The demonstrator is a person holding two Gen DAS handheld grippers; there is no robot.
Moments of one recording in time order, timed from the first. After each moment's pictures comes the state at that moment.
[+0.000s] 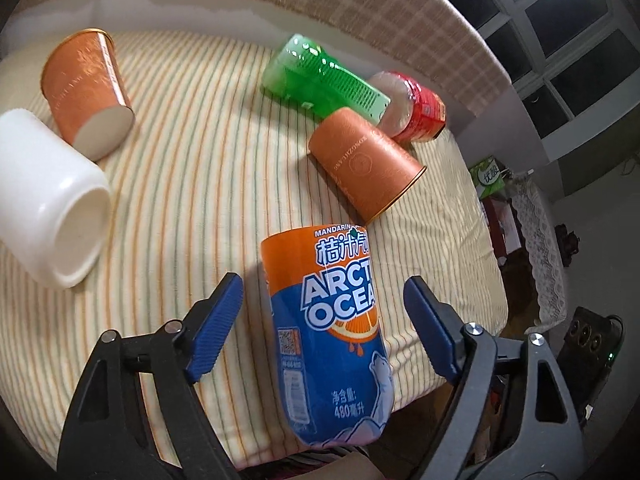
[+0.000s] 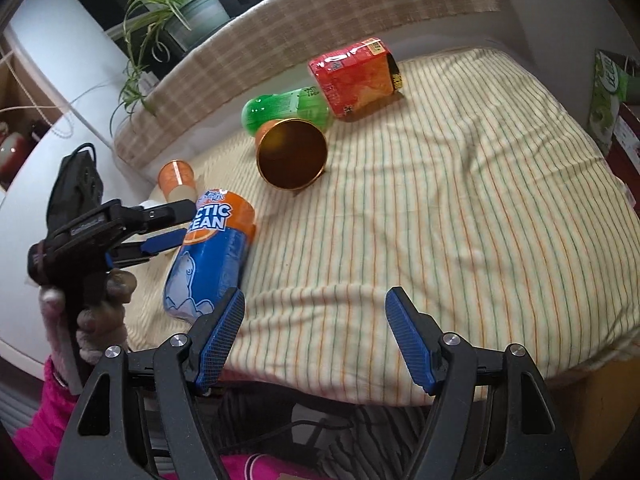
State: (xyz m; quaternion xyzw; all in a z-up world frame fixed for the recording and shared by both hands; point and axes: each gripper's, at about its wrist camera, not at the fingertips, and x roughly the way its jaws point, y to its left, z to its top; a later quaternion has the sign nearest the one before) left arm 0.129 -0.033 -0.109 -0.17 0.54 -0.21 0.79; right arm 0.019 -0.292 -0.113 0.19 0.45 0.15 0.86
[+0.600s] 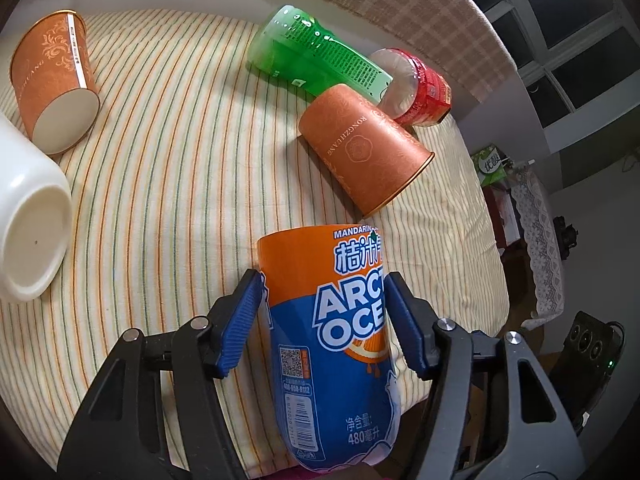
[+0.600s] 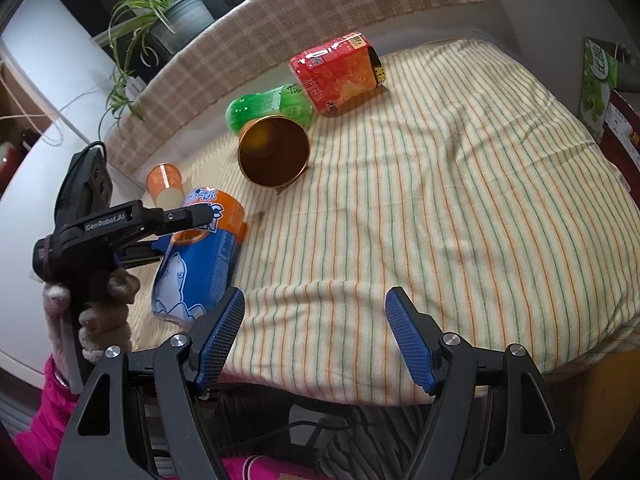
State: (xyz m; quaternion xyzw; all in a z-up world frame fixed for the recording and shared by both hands) left arm 0.141 -0.046 -0.124 -0.17 0.56 -0.22 0.78; right arm 0.020 -0.299 -0.122 0.20 0.45 0.13 0.86
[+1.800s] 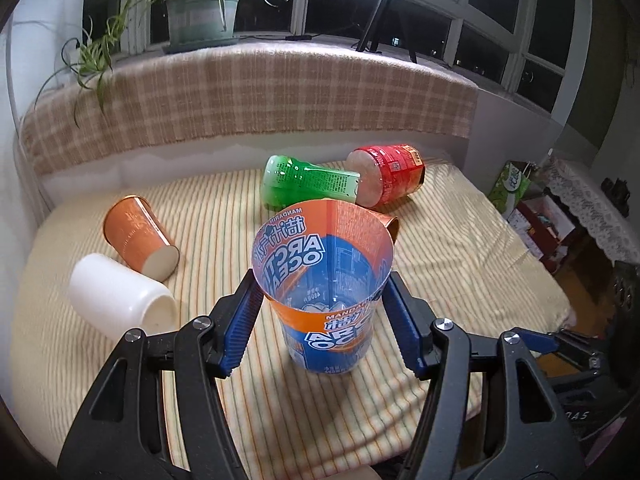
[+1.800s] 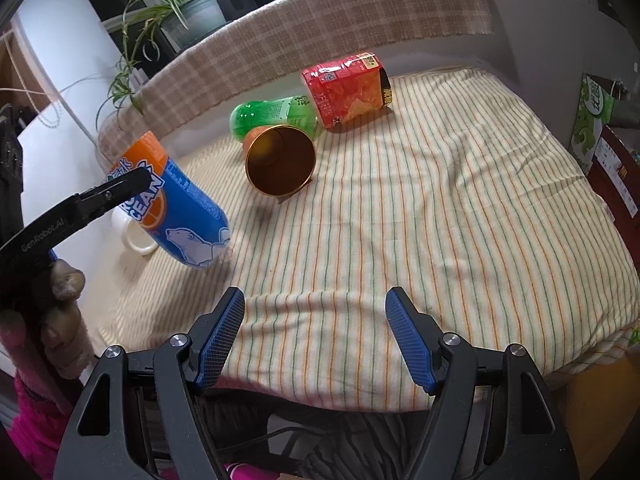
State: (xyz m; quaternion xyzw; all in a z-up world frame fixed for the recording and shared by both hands) left arm 0.080 -0.067 -0.046 0.00 0.37 -0.16 0.92; right arm 0.017 -0.283 -0.109 0.15 0.43 0.11 0.88
